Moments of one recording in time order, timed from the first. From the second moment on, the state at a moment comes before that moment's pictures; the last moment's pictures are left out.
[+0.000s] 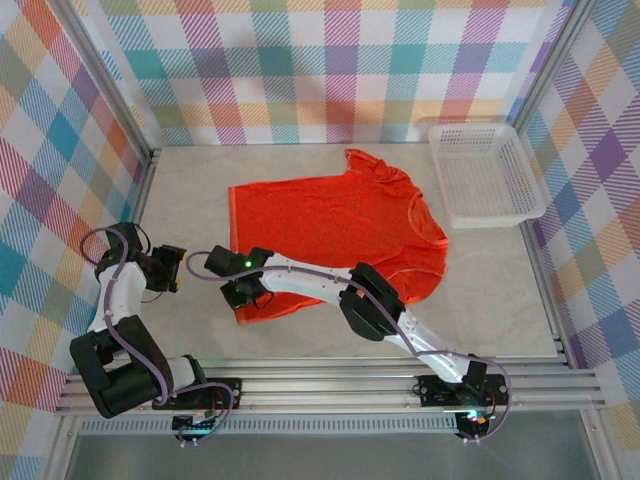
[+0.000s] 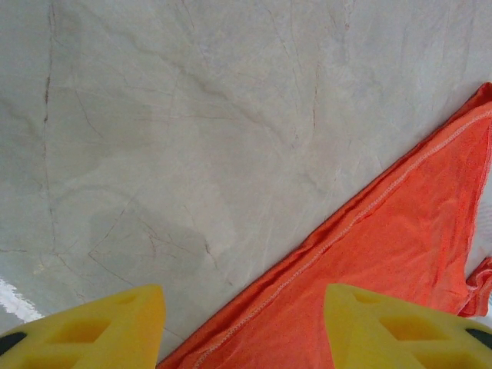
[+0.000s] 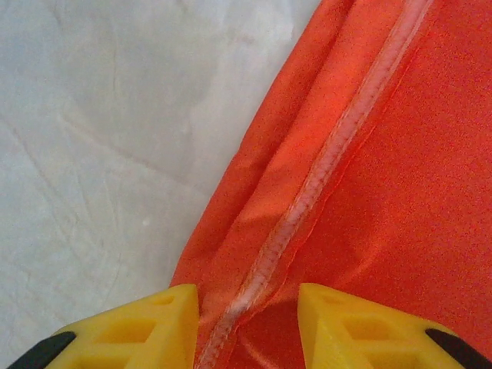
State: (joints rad) left arm 0.45 1.26 0.80 -0.66 0.36 -0.92; right arm 1.19 2.52 2.24 -0.90 0.04 0.49
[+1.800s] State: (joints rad) left arm 0.44 1.24 0.76 -0.63 0.42 -0.88; right arm 1.14 2.01 1.70 -0.78 0.16 0.56
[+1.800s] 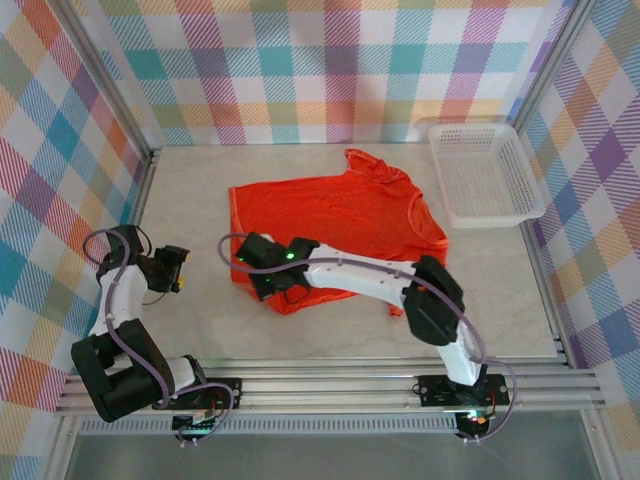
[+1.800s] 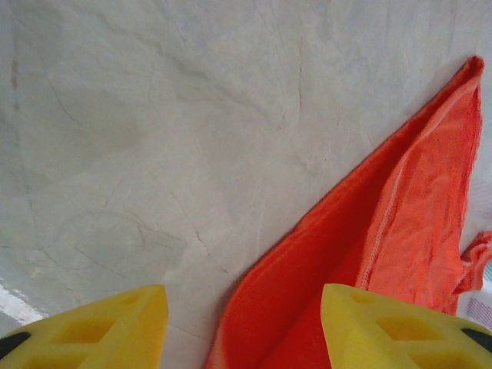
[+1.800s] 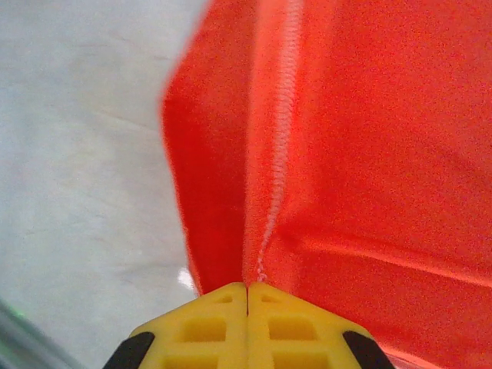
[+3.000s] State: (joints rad) left arm -0.22 1.79 1.05 -0.39 0.40 -1.05; right arm 0.98 1.57 0.94 -0.38 0.15 0.70
